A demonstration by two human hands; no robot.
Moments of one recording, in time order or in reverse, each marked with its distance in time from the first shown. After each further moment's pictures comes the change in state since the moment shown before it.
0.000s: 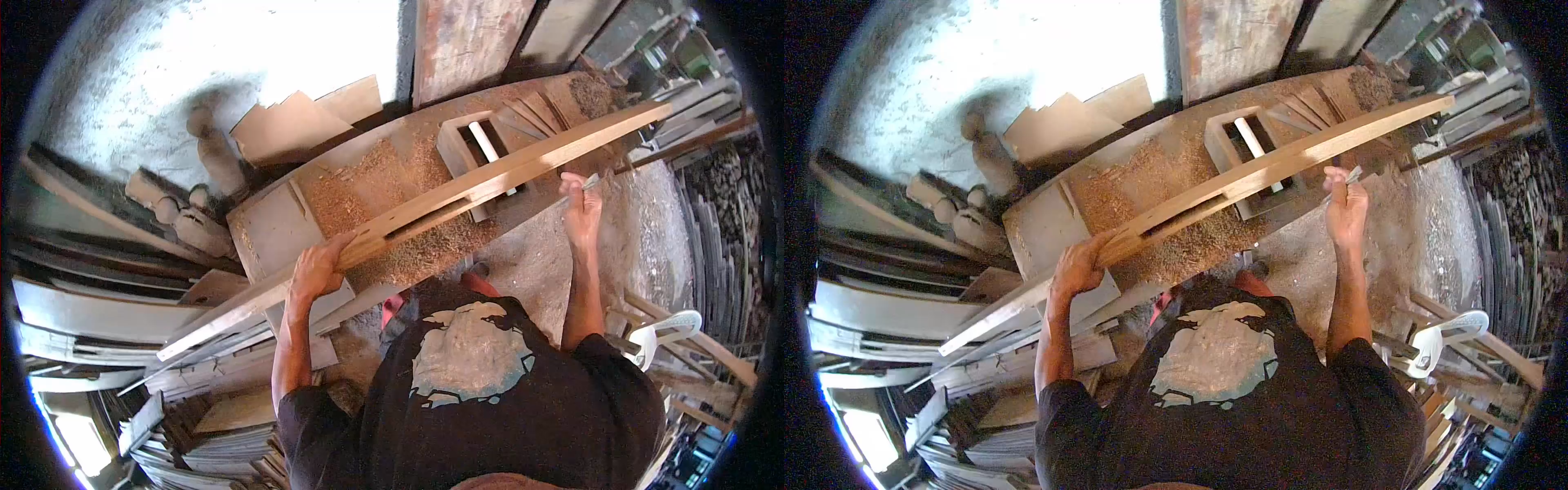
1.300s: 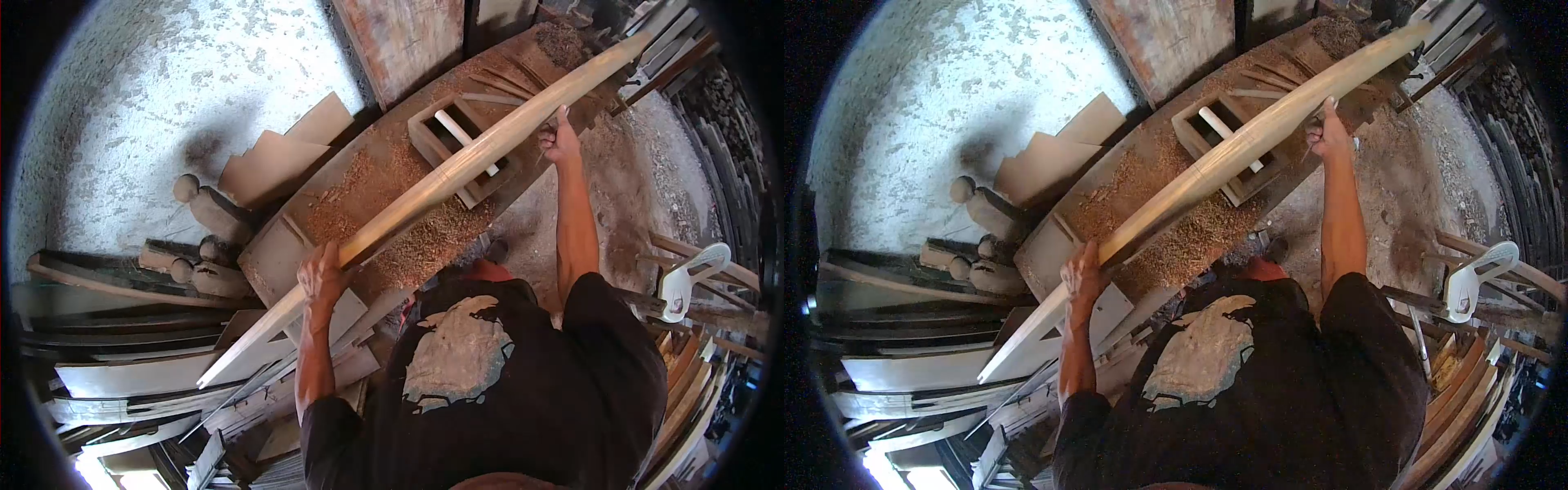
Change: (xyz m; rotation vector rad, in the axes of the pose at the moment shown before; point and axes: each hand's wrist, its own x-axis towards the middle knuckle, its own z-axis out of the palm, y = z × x) left_hand 0.029 0.020 0.005 0.312 0.313 0.041; right_hand 0.127 0.142 -0.002 0.889 0.132 0.721
